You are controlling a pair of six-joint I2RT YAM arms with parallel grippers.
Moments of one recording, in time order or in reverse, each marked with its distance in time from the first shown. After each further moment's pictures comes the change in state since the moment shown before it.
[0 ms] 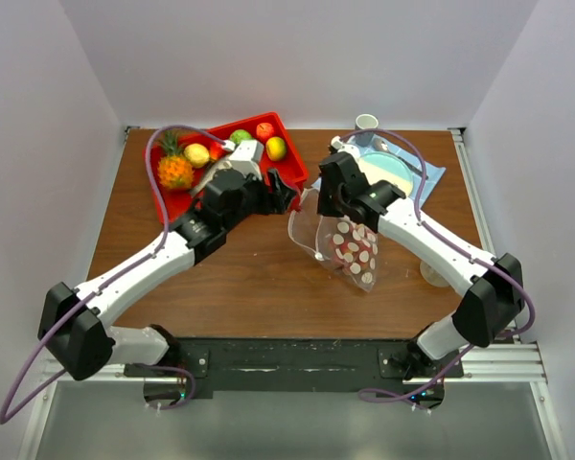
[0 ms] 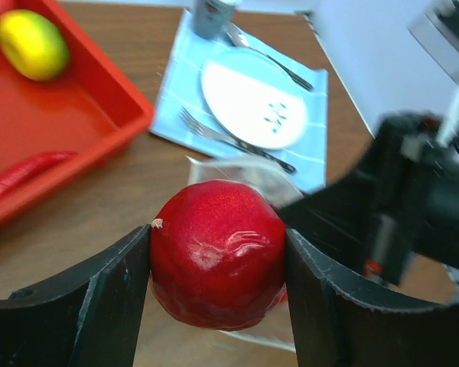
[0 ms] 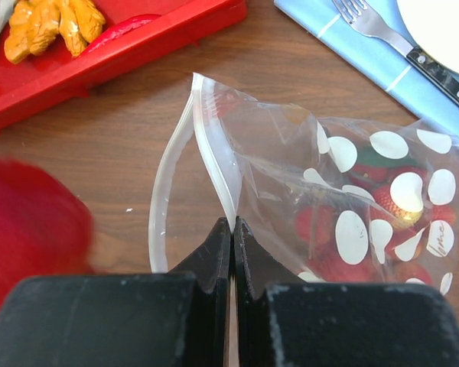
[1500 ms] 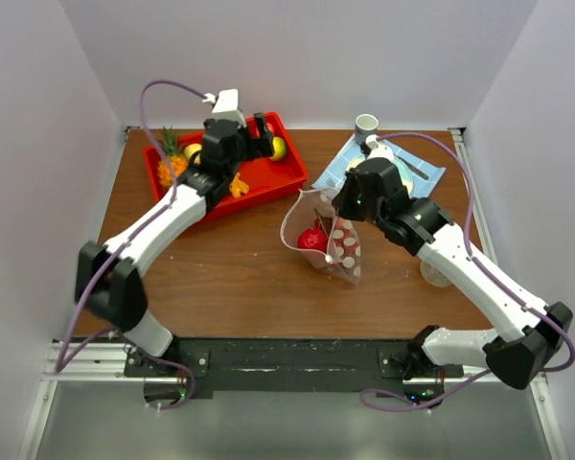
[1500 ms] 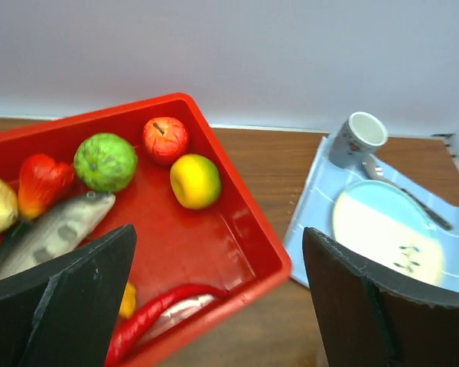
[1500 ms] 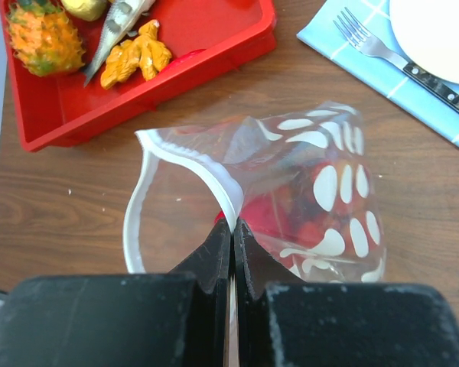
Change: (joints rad) left arm 0.184 0.278 0.307 0.038 -0.170 0.118; right arm -0.008 -0.276 -0.075 -0.012 -0.037 0.048
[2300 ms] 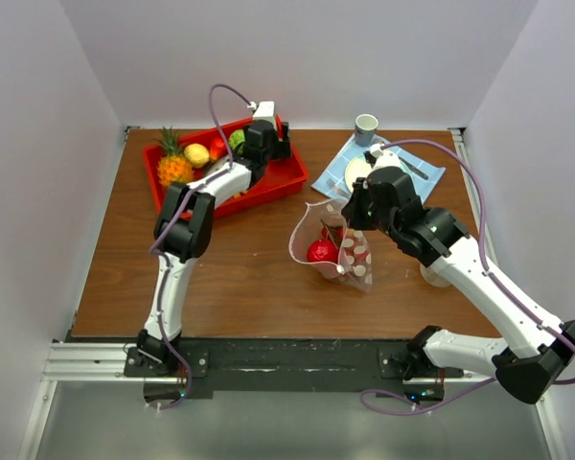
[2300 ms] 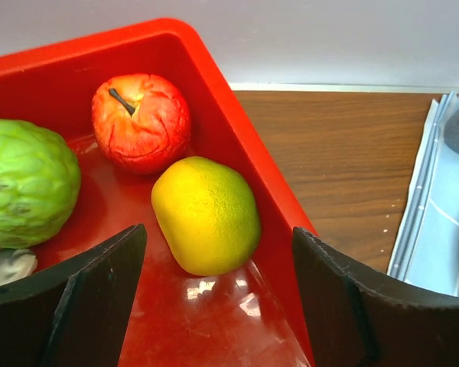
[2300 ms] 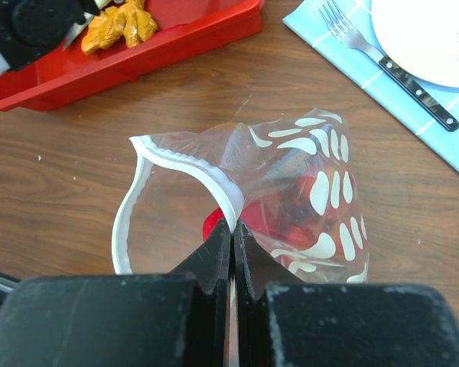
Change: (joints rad) left arm 0.058 0.765 0.489 0.124 0.043 0.073; right arm 0.000 -0.101 -0.040 -0.071 -0.019 -0.113
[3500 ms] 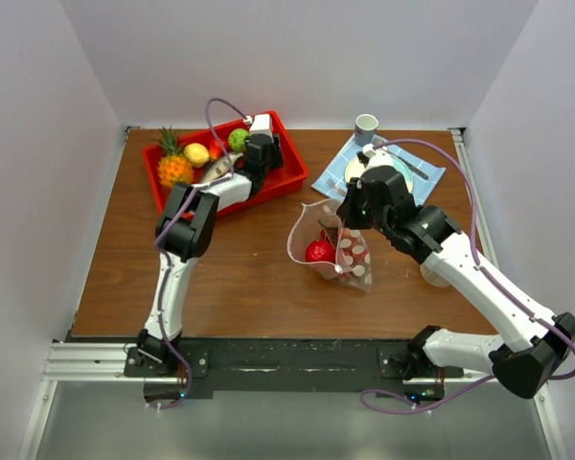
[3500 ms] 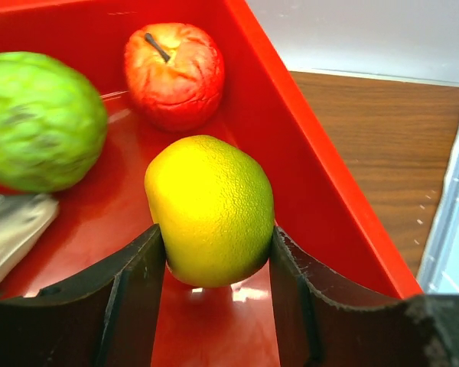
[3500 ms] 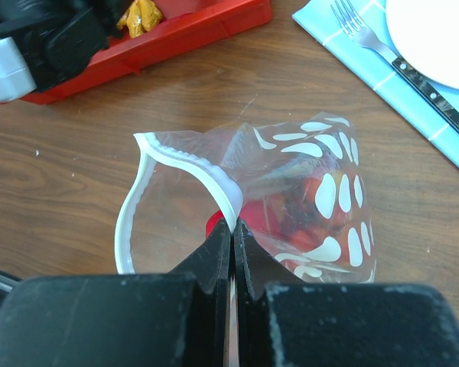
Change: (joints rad) left arm -0.001 0.005 -0.145 0.156 -0.069 -0.026; right arm 0.000 0.036 -0.015 0.041 -0.021 -0.013
